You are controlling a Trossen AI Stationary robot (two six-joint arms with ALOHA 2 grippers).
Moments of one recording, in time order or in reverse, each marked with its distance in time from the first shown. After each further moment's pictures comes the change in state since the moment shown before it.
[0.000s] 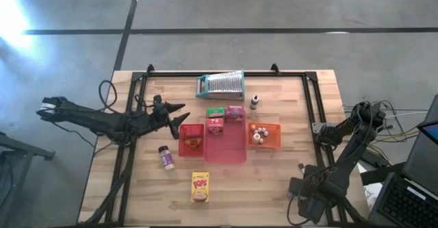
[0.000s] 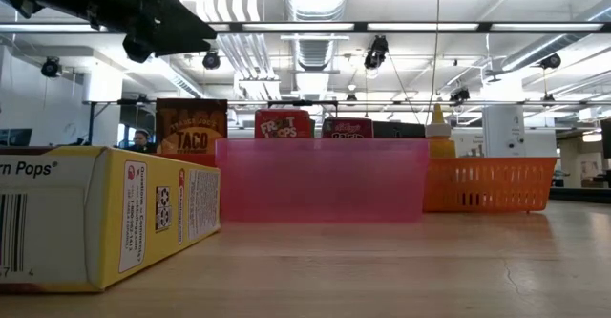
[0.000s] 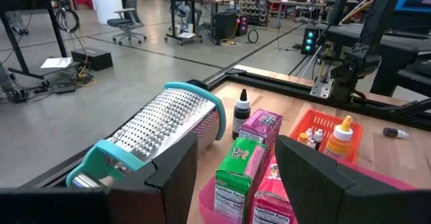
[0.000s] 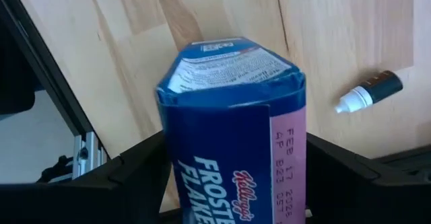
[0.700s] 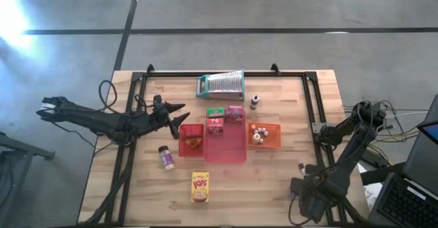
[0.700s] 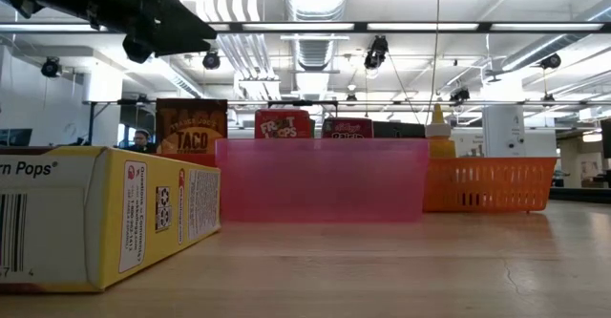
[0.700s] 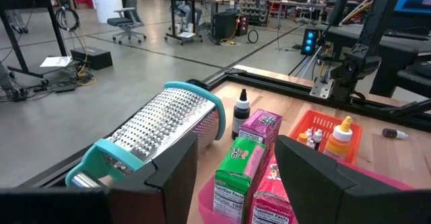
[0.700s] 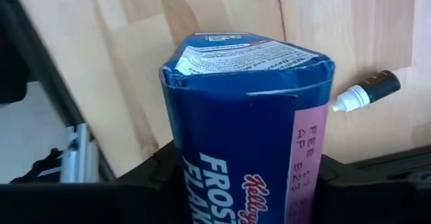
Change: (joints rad) left arm 0.000 0.000 0.000 -0.001 0.000 -0.006; right arm 0.009 -0.009 -0.020 0.001 -0.010 -0.028
